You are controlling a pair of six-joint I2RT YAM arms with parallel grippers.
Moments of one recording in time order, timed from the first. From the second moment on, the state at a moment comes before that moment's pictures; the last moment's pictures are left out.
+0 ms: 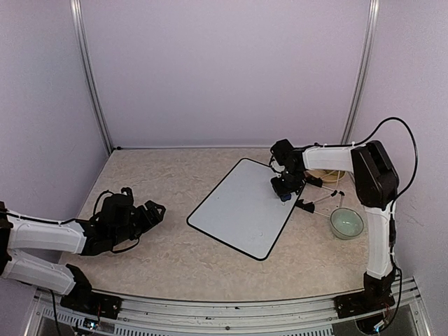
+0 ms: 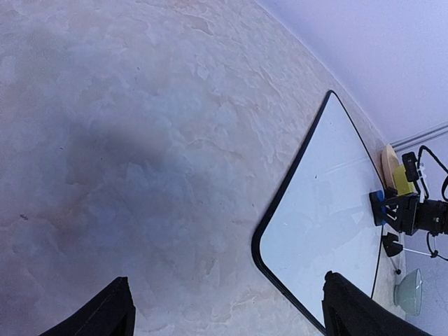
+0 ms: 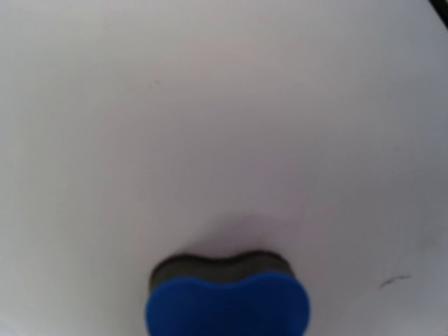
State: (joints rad) left arm -0.67 1.18 0.34 0.29 -0.25 -0.98; right arm 0.48 2.15 1.58 -0.61 0.19 0.07
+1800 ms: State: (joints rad) left arm -0.67 1.24 0.34 0.31 -0.24 -0.98; right arm 0.91 1.91 1.25 -0.62 0.12 0.17
